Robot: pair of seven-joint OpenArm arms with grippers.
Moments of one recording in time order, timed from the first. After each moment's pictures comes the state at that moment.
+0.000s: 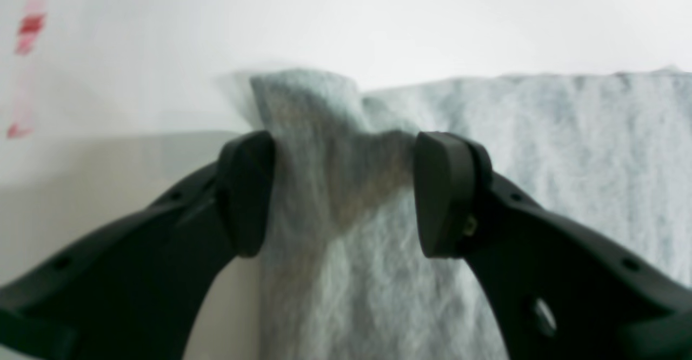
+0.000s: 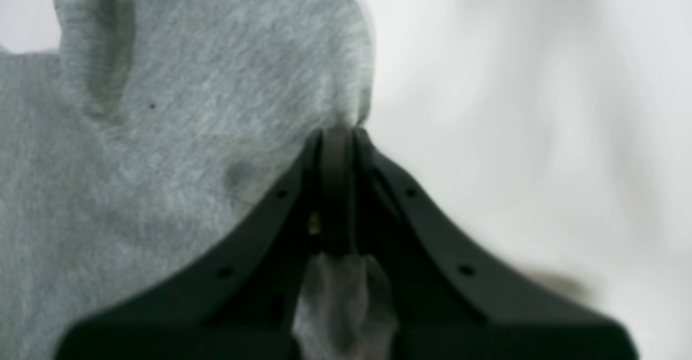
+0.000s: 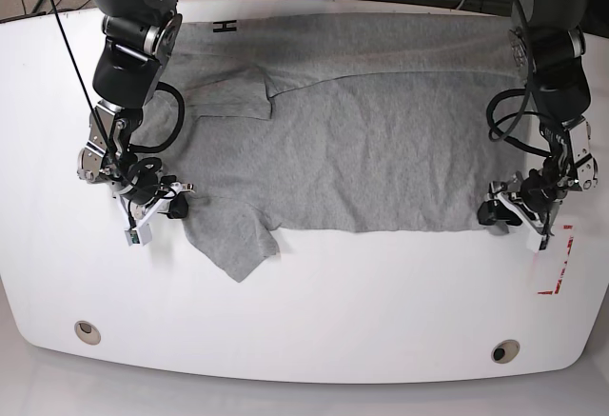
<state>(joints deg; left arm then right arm) -28.0 -22.3 -18.6 36.5 -12.1 -41.8 29.7 22.8 11.2 26.0 48.2 7.6 40.5 -37.4</state>
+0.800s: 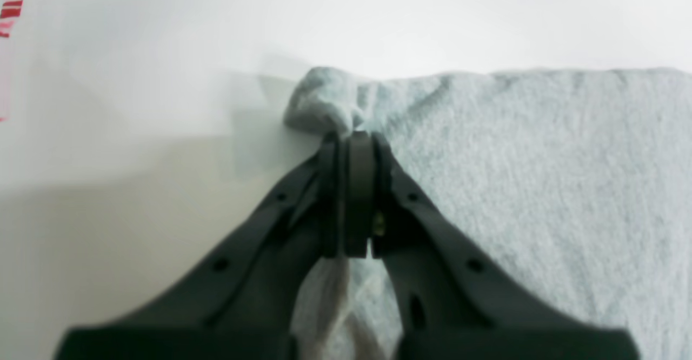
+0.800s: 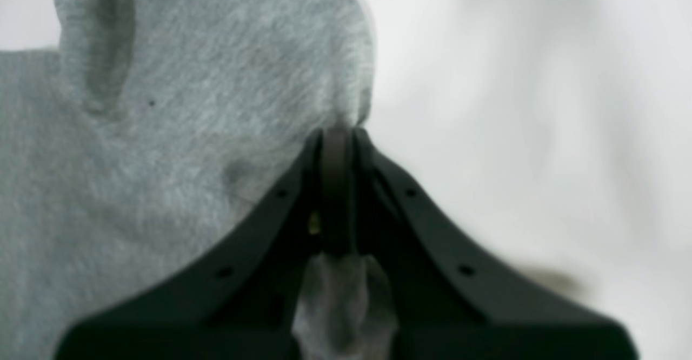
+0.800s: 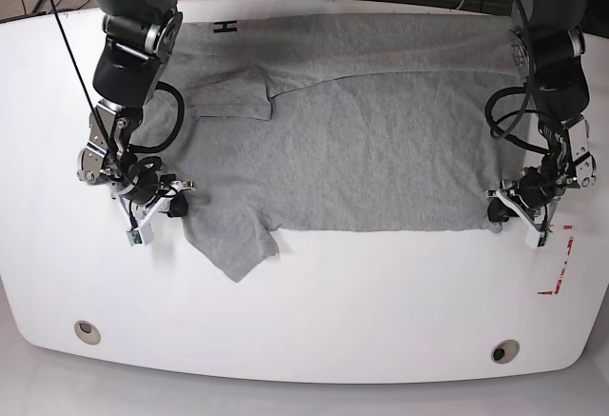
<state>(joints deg) -27.9 -22.2 -18.6 35.7 -12.3 -41.8 29.8 22.5 11.1 25.5 50.3 6.5 40.5 -38.6</state>
